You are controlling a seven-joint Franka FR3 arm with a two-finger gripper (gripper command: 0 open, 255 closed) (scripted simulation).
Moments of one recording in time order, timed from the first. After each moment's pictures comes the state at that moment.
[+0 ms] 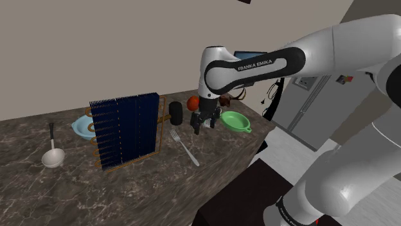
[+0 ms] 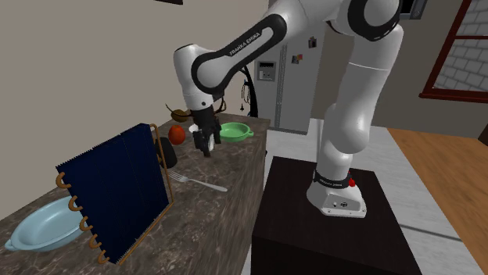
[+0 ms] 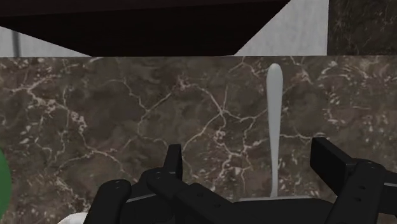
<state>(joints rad) 0.03 -0.12 0.21 -2.28 0.09 1.97 0.20</state>
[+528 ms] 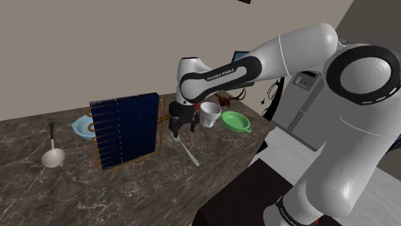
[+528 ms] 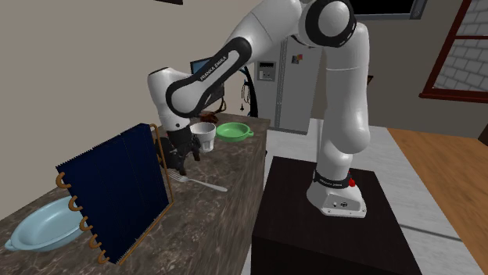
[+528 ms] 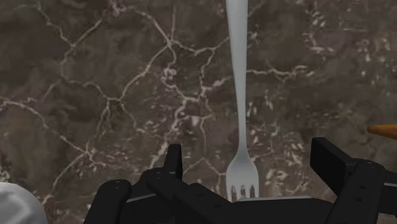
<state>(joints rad) 0.07 0.19 0.24 -2.08 0.03 2.09 0.33</state>
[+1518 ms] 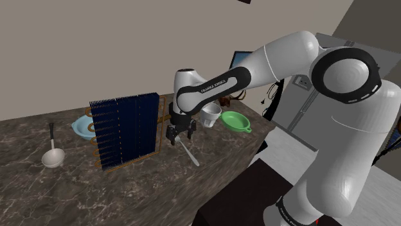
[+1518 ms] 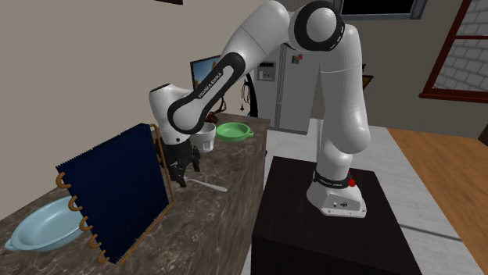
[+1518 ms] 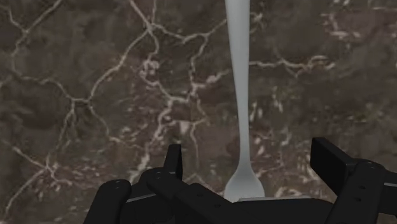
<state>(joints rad) 0.08 0.27 0.23 -2.09 0.01 2.20 0.36</state>
